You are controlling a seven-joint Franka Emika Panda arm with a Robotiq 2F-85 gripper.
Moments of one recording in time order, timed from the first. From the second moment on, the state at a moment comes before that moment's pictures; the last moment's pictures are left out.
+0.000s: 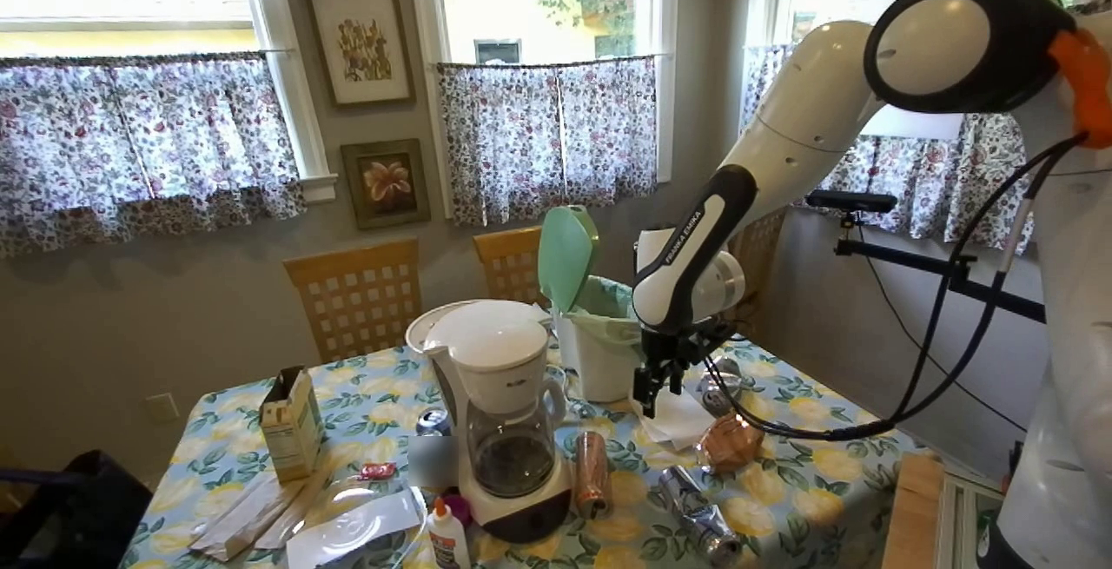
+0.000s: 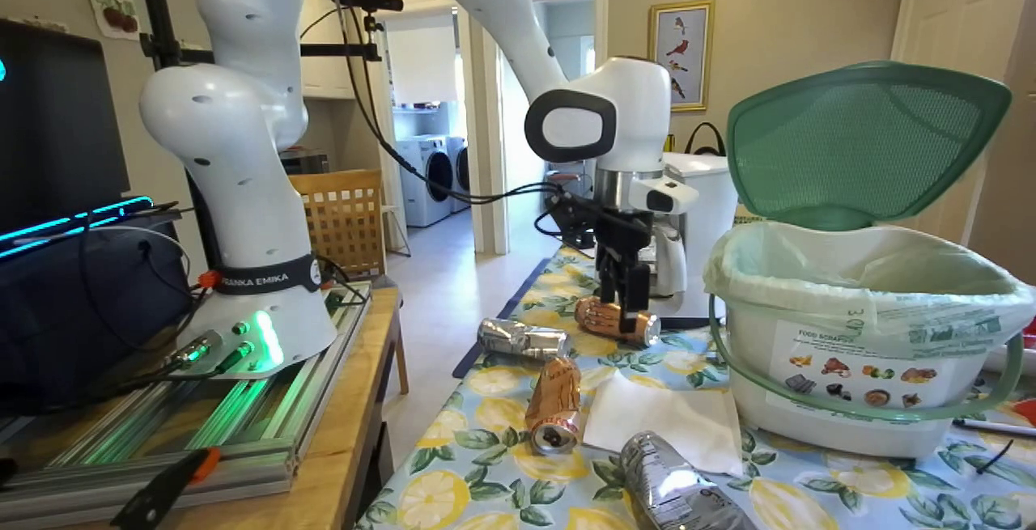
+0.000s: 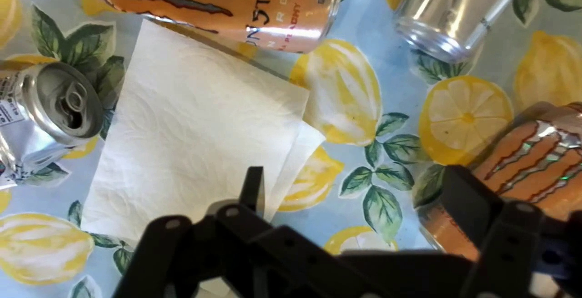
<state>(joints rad) -0.06 0.30 -0.12 -2.37 0.10 2.64 -0.20</state>
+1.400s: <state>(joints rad) -0.04 0.53 -0.20 -2.30 -0.09 2.81 -0.06</state>
